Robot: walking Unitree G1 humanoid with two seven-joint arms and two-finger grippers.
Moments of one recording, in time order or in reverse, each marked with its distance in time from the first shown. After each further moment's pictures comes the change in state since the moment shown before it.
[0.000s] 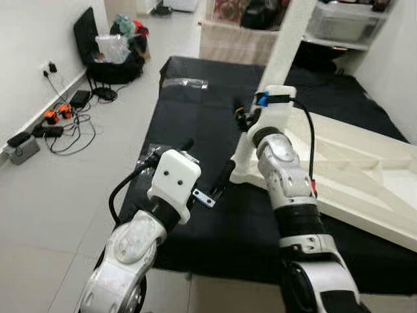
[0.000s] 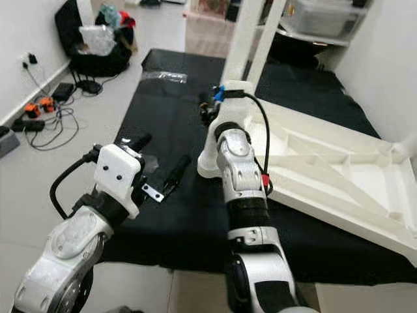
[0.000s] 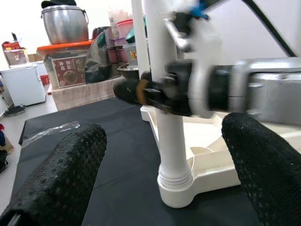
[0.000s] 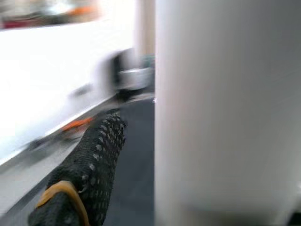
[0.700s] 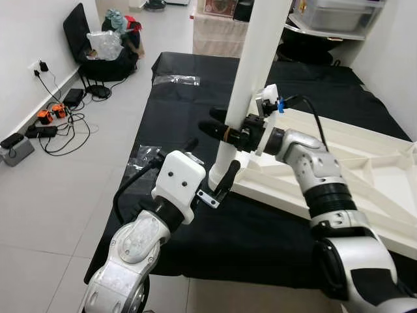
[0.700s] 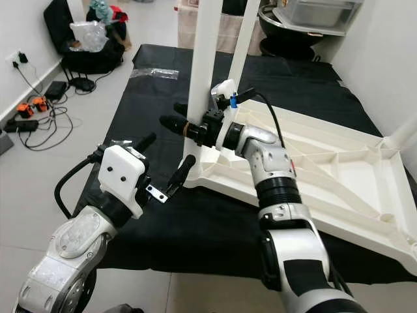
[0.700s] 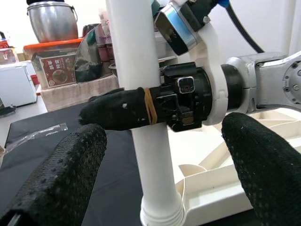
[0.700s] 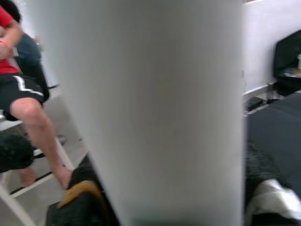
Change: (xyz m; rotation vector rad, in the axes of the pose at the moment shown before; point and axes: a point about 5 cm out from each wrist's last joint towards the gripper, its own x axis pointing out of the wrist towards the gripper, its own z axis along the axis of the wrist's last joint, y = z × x) left arm 0.000 -0.002 0.000 0.009 0.003 -0.015; right arm 0.004 0.010 0.002 0.162 0.020 0.725
